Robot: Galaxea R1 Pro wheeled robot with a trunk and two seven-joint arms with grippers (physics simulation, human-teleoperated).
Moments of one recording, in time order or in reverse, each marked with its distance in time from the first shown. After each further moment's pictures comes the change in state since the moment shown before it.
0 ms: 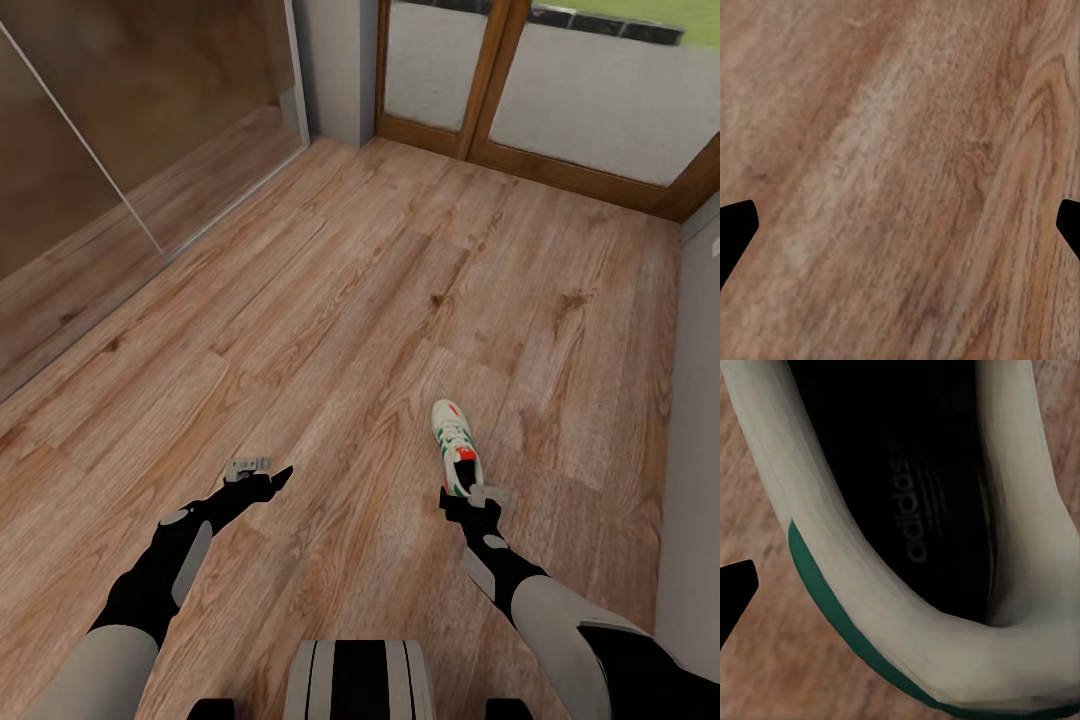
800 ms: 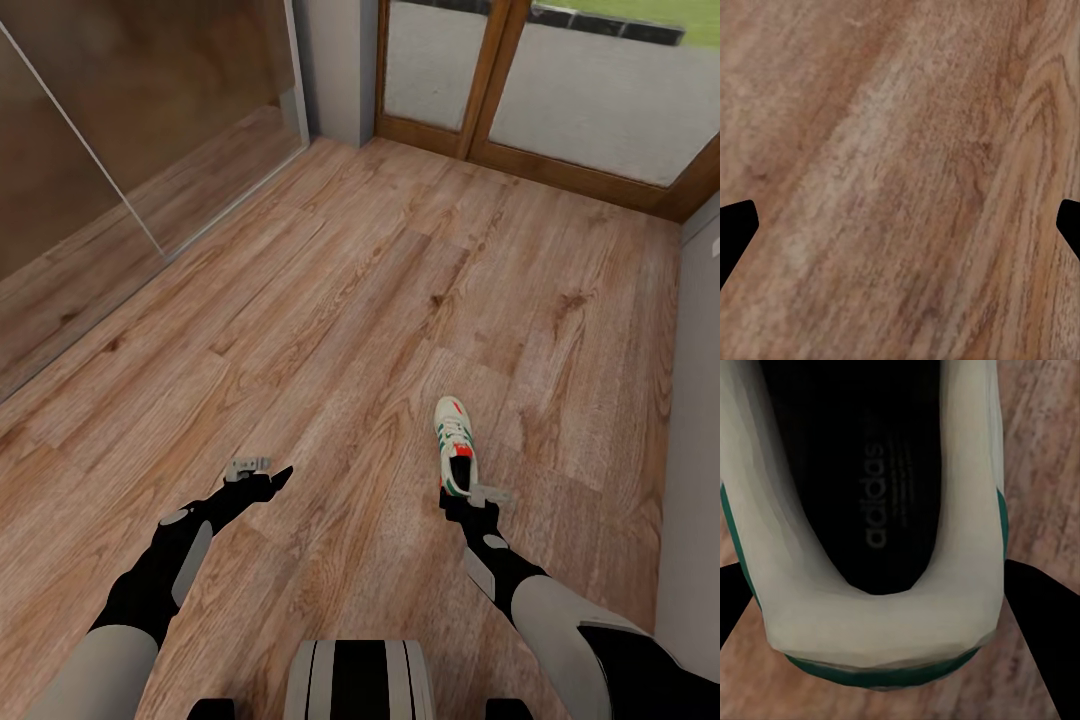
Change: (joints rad) left arm 0.000 0.000 0.000 0.000 0.000 0.000 0.000; right arm 0.000 0.000 0.000 0.000 0.001 0.000 -0.001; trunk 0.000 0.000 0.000
